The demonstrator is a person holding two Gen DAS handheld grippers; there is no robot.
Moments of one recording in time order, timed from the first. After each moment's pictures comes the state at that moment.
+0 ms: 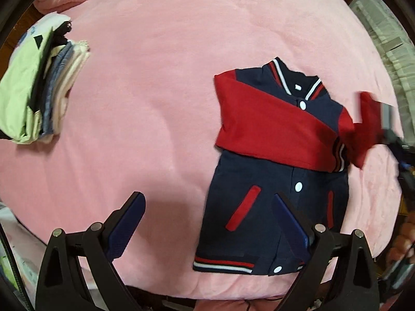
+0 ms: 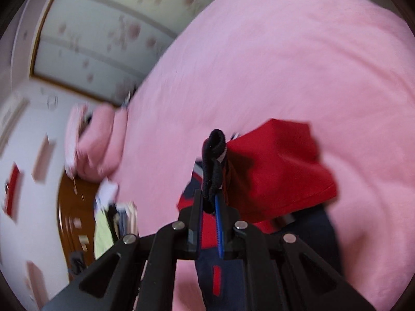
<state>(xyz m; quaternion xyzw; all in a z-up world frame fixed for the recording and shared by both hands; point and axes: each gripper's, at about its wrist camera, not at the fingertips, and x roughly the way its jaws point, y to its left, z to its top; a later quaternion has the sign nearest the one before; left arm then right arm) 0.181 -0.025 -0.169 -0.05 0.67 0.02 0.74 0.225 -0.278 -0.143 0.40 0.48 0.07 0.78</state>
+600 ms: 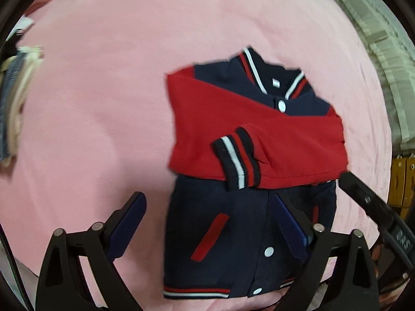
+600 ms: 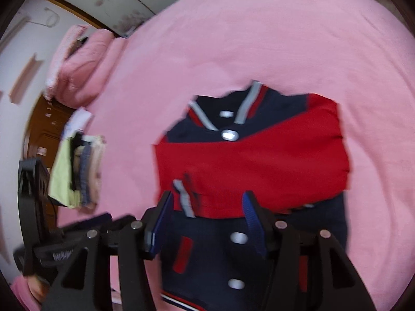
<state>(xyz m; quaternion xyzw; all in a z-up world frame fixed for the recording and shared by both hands) 0.226 -0.070 -0.232 -0.07 0.69 -0.06 0.72 0.212 -0.221 -0.191 0.23 0.58 0.11 0.77</state>
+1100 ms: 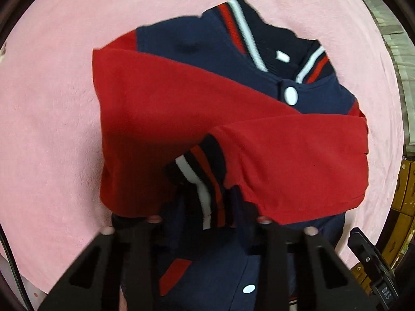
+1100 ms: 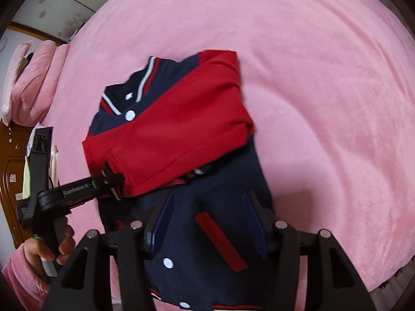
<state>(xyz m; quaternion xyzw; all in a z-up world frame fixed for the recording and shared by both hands) 0.266 -0.126 -0.301 -0.08 0.73 -0.05 0.68 0.177 -0.300 -0.239 0.25 0.65 -0.01 0.72</state>
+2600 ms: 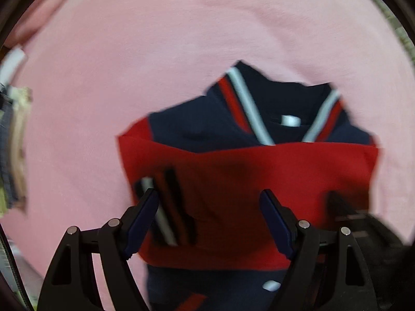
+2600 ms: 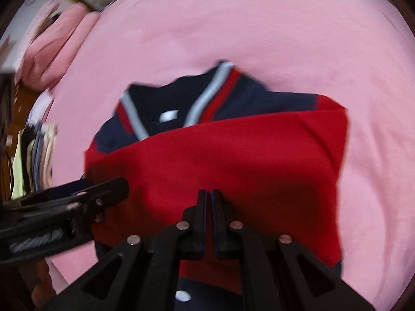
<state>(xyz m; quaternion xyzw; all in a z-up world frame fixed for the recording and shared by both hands) 0.312 -0.159 -0.289 0.04 0.69 0.03 0.72 0.279 -0.232 -0.276 0.17 0.63 0.07 0.75</state>
